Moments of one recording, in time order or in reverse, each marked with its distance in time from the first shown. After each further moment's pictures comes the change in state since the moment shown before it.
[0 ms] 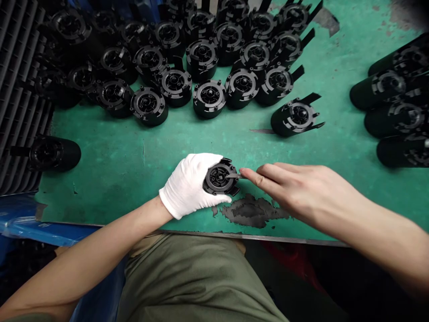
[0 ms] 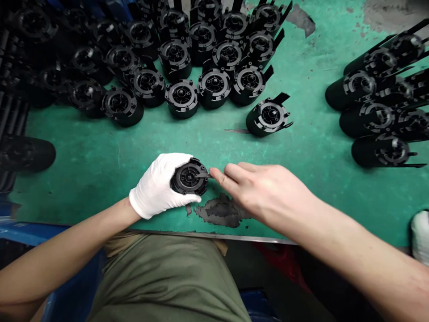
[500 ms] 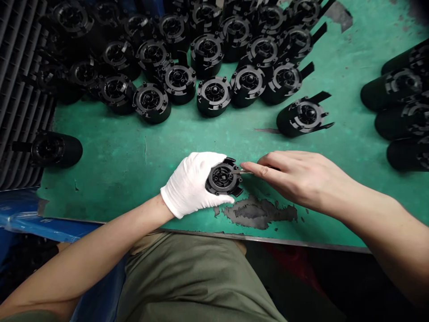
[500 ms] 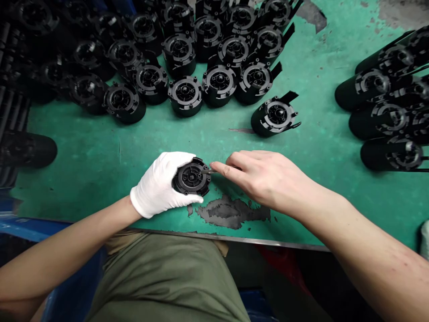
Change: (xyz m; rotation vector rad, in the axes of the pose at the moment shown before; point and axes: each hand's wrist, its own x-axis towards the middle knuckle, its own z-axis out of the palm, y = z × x) left_hand -0.002 -0.004 0.003 0.004 0.016 0.034; right_hand 0.001 0.029 0.024 0.124 0.064 0.007
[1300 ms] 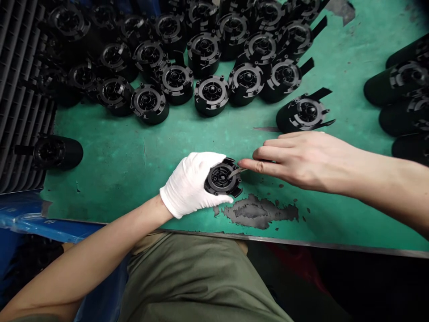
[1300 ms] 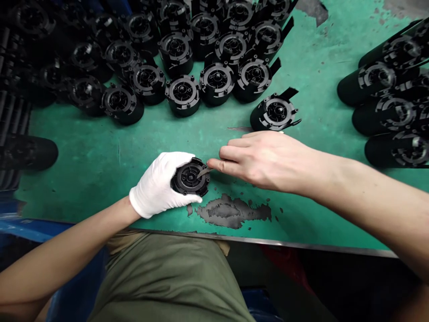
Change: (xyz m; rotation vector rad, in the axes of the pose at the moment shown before) left_hand 0.000 -0.001 -0.001 0.041 -0.020 0.017; right_hand 0.030 0.038 -0.015 0.043 -0.120 -0.226
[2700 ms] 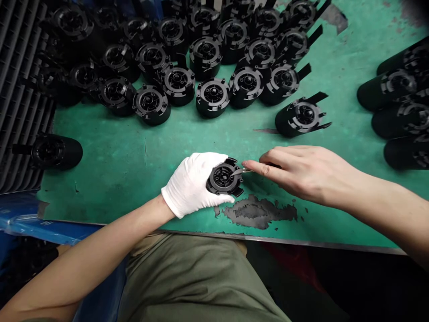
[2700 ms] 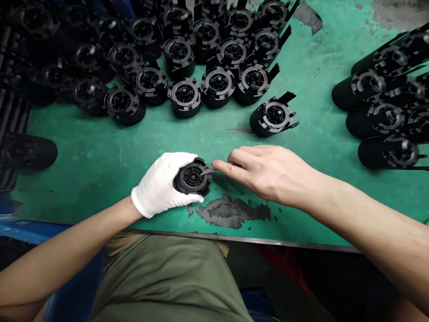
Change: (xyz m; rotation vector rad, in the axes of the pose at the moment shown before) left_hand 0.002 -0.002 0.001 -0.042 0.012 0.028; right_hand -0.021 -0.023 0.017 -0.128 0.130 0.068
